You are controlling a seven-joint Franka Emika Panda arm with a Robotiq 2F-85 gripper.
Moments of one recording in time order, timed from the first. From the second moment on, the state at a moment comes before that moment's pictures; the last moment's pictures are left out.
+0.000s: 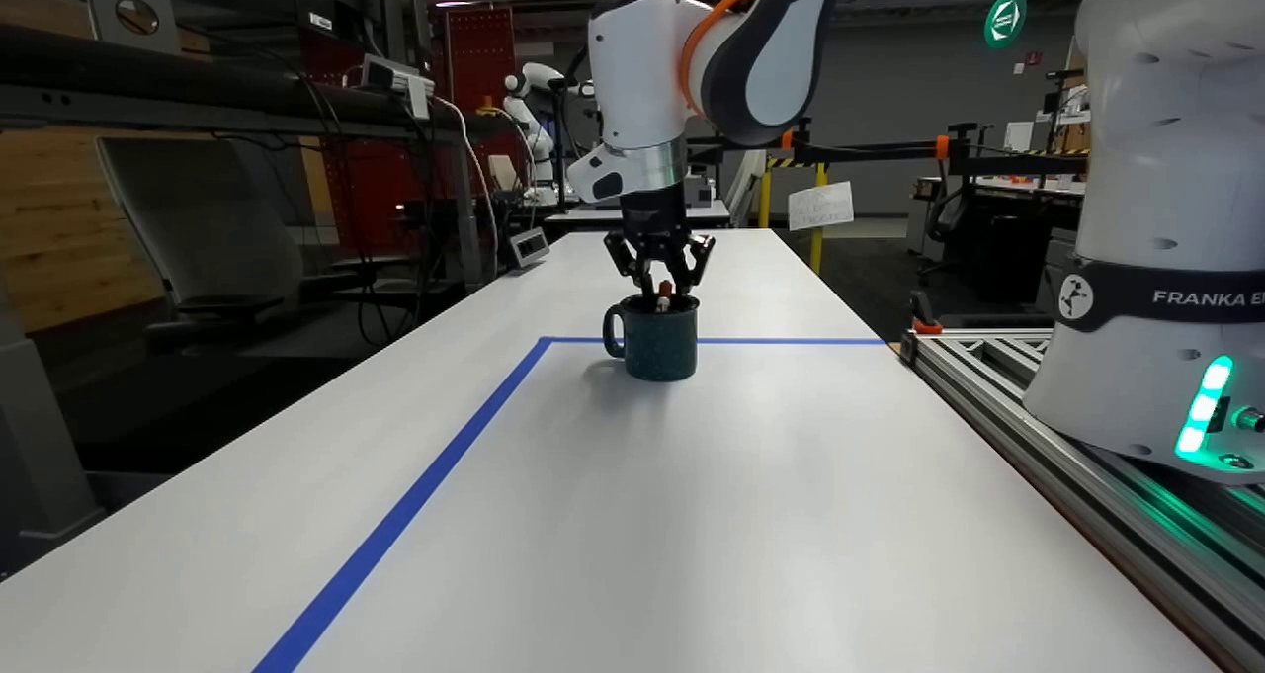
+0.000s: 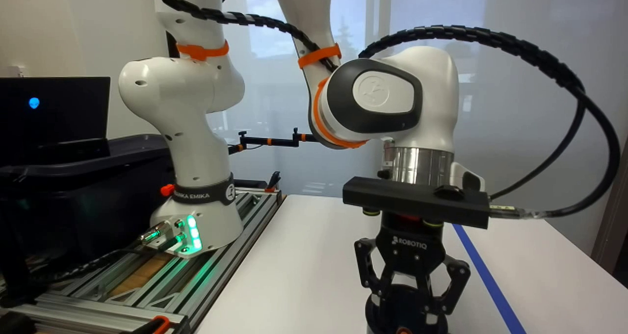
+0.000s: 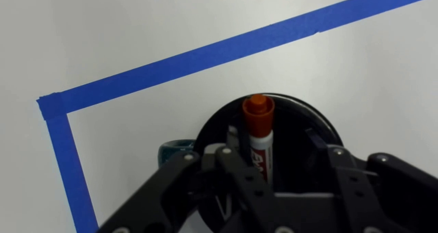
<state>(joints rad) -0.20 0.14 -0.21 -2.55 -0.84 2.66 -0.90</state>
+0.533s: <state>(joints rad) -0.20 0.18 -0.21 -2.53 -0.93 2.70 -0.84</state>
